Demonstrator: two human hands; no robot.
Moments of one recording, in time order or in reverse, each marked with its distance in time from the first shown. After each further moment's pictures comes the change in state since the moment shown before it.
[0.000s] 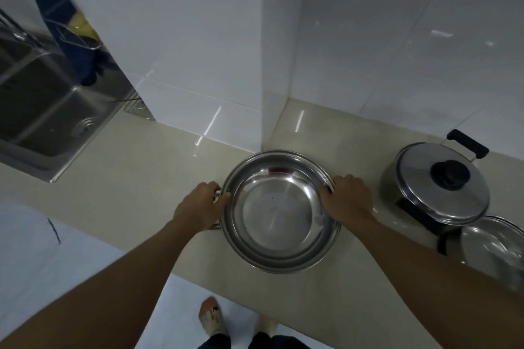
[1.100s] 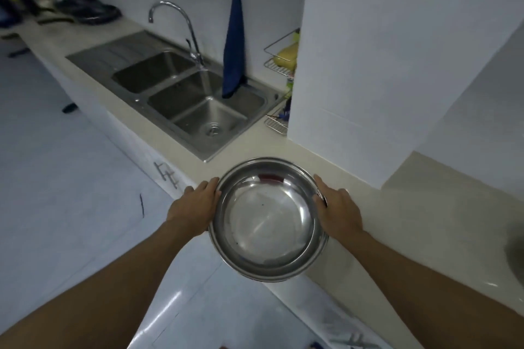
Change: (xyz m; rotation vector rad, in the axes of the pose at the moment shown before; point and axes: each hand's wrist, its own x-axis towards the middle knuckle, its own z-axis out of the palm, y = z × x) left_hand -0.157 -0.250 -0.161 0.202 0.204 -0.160; right_hand -0.125 -0.302 0.022 0.257 0.020 -0.534
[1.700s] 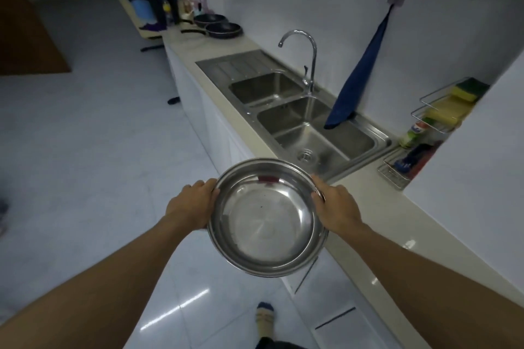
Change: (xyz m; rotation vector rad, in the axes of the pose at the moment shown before) left_hand -0.038 -0.261 -0.074 -0.103 0.082 -0.376; right_hand 0.096 -0.277 0.109 -0.023 -0.142 -0.376
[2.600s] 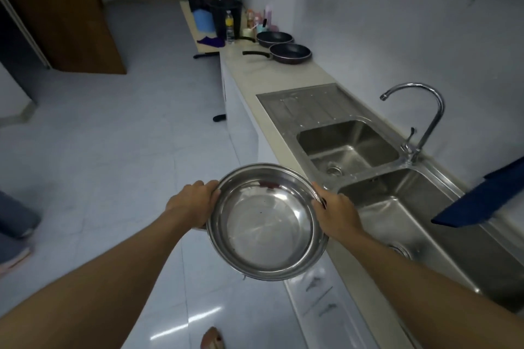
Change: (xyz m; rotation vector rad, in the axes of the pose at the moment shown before) left_hand 0.347 -0.229 -0.136 -0.018 0.016 -0.208; right_hand 0.412 -0.204 0.135 0.083 -0.101 -0.124
